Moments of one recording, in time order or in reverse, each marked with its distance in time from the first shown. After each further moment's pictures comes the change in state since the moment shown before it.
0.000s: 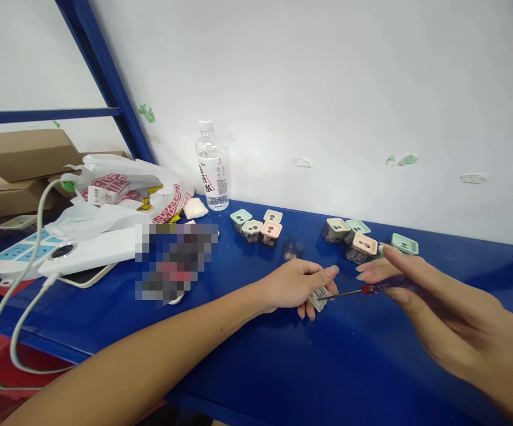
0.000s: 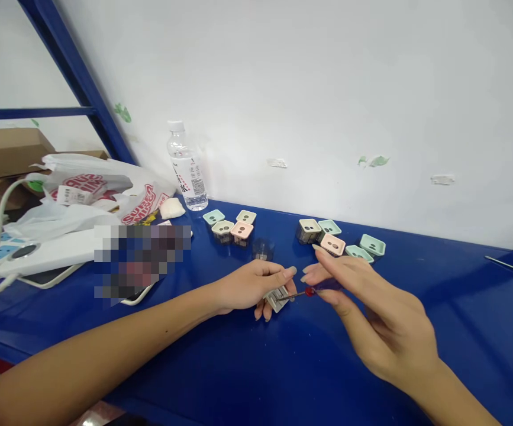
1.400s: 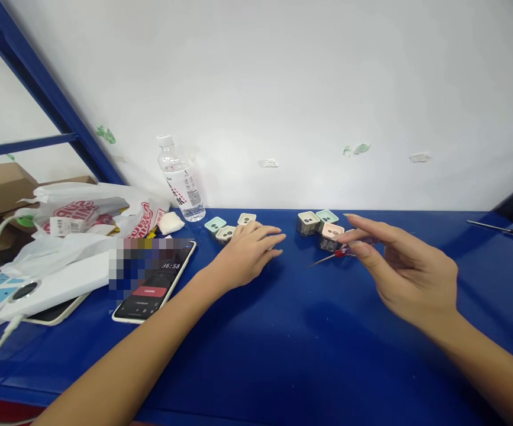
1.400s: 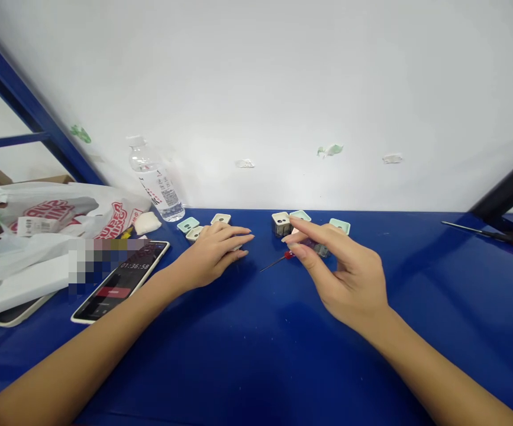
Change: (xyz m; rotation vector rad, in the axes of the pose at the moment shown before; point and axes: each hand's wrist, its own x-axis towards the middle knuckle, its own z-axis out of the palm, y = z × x) left_hand -0.006 0.021 -0.049 1.358 0.310 0.467; right_hand 0.009 0.009 0.001 -0.119 0.327 0.105
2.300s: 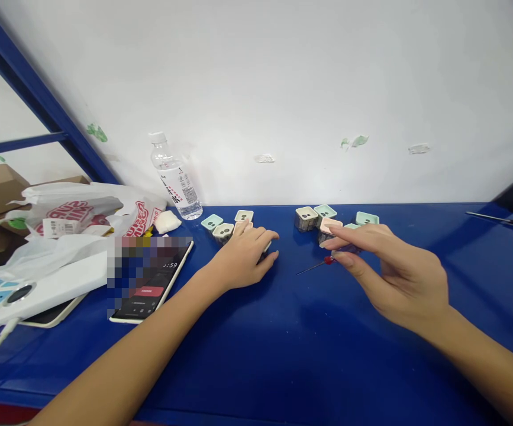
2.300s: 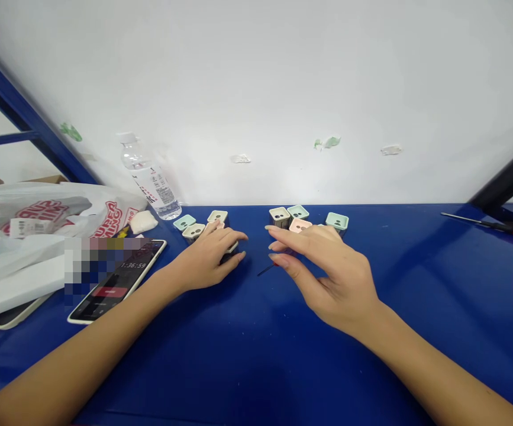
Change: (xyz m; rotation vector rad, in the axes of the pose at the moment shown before) left_hand 0.000 0.004 0.004 0.031 -0.012 0.011; right_hand 0.000 -0.006 -0.001 -0.004 -0.143 -0.109
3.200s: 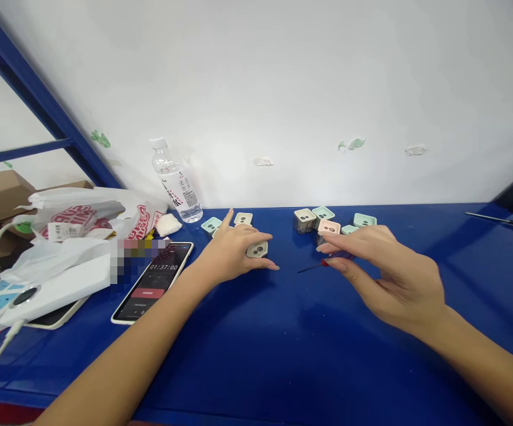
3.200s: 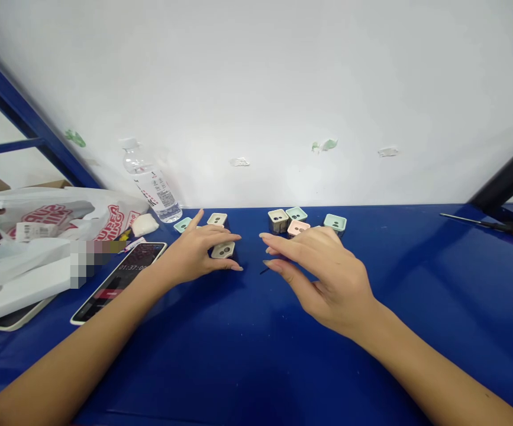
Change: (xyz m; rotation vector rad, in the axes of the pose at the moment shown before) left_hand -0.001 -0.014 -0.016 -0.009 0.022 -0.061; right_hand 0.005 -0.003 -0.003 -0.084 -0.022 -0.125
